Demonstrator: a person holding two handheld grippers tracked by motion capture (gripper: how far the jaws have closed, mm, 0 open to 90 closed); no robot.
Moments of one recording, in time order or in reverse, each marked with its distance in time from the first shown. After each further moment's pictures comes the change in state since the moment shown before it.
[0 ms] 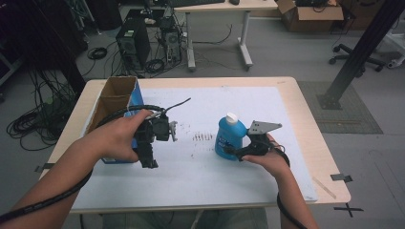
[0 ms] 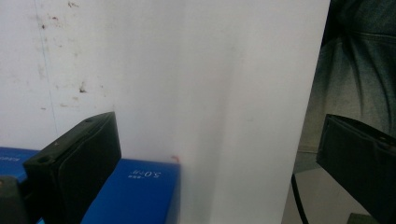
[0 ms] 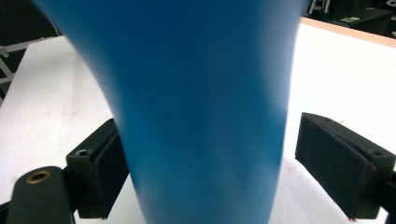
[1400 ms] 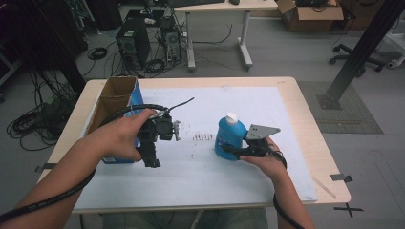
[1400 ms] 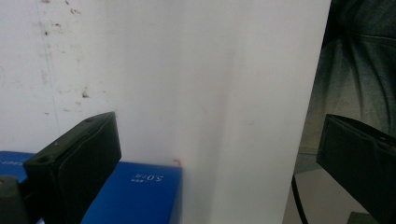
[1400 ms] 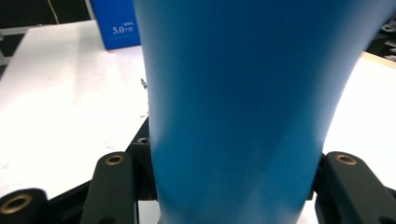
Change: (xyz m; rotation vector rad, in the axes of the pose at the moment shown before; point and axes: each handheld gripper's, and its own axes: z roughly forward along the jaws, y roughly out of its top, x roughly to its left) left arm 0.001 0.007 -0.001 0.006 0.005 0.004; right arm 0.009 -0.002 0.002 -0.026 0.000 -0.092
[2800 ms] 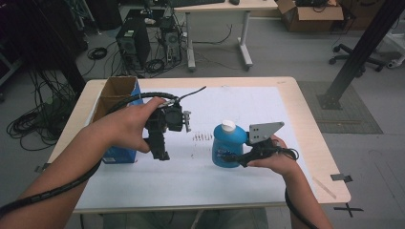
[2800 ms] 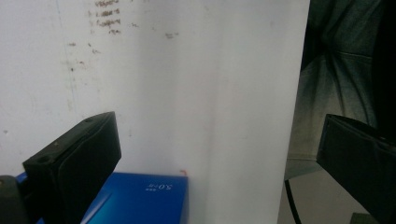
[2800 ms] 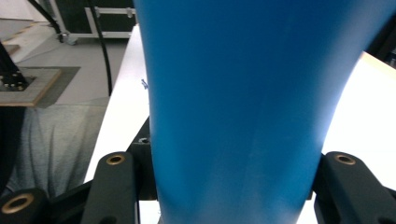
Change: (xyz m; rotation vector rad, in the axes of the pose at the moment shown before) left arm 0.000 0.029 -0.037 -0.026 -0.012 0.044; right arm 0.027 0.051 -0.024 0.042 0.289 -0.159
